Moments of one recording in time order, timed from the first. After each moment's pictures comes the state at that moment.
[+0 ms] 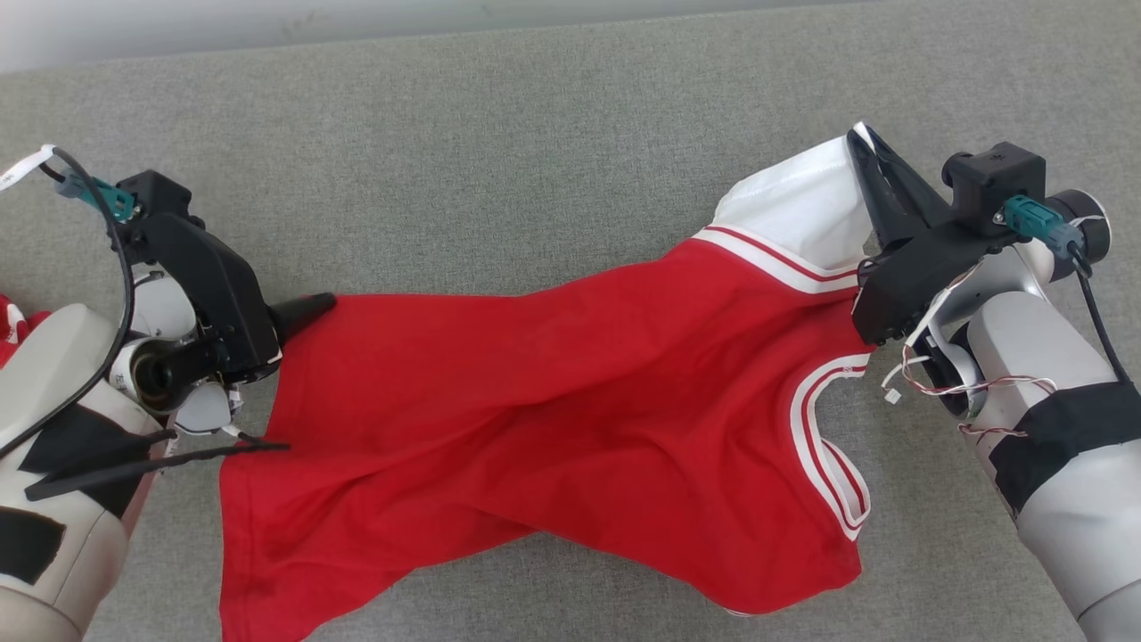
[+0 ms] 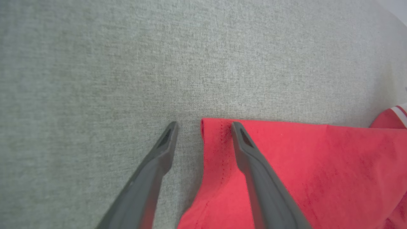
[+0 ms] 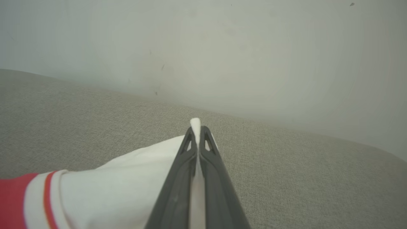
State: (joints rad) left arm -1.03 0.35 -0.82 0.96 -1.18 -0.12 0.62; right arm -0.81 -0.26 0.41 0.69 0.39 0.06 -0.19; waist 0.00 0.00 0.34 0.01
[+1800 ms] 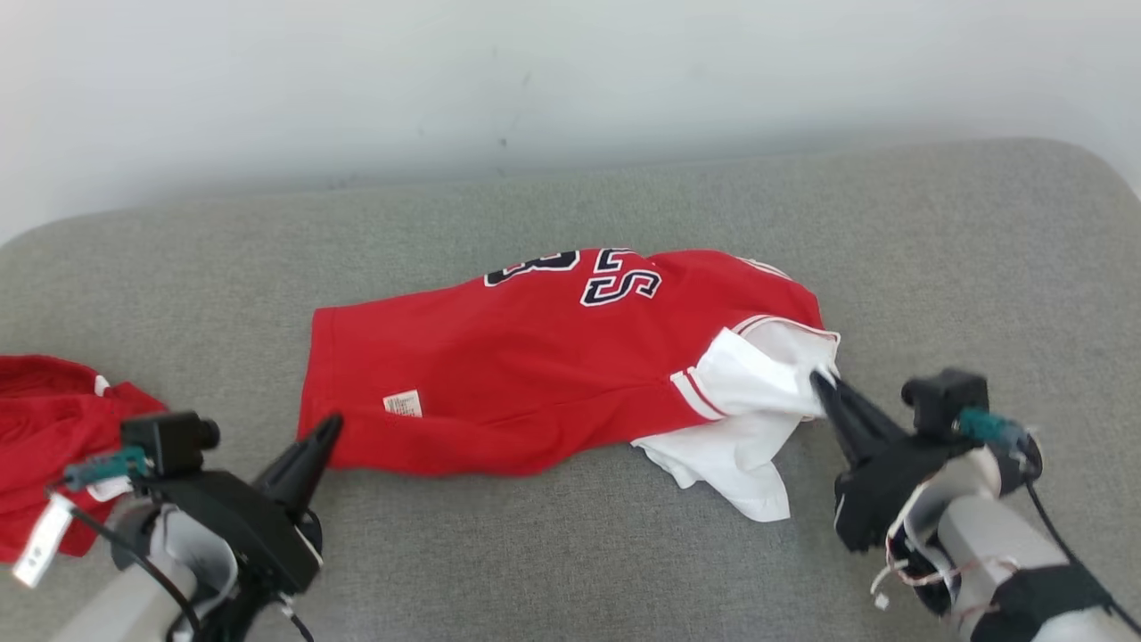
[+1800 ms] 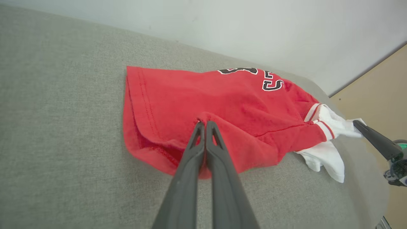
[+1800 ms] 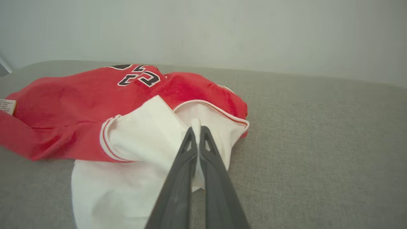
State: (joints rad) left arm -0.55 0.51 -0.87 0.46 -1.13 -0.10 -0.11; right arm -0.53 -0.25 0.50 0.76 0.55 0.12 -0.25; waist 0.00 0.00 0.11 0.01
